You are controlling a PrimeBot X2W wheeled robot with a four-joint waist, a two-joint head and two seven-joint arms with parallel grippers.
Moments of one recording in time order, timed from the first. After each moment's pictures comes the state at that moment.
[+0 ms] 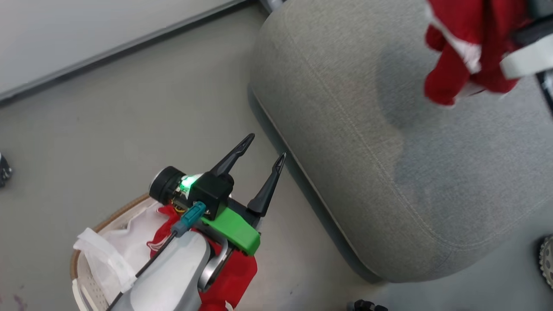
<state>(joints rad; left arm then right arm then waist) -0.46 0.18 -0.67 0.32 -0.35 -0.13 -0.26 -0.85 -0.42 0.14 0.29 0.00 0.13 -0.26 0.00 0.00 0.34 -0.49</state>
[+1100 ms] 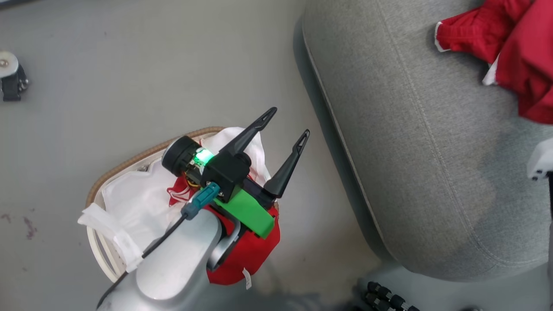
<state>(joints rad) -0.59 0.19 -0.76 0.28 -0.38 -0.13 -0.26 -0.63 -0.22 -0.48 0.65 -0.27 0.13 -0.26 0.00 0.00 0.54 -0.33</state>
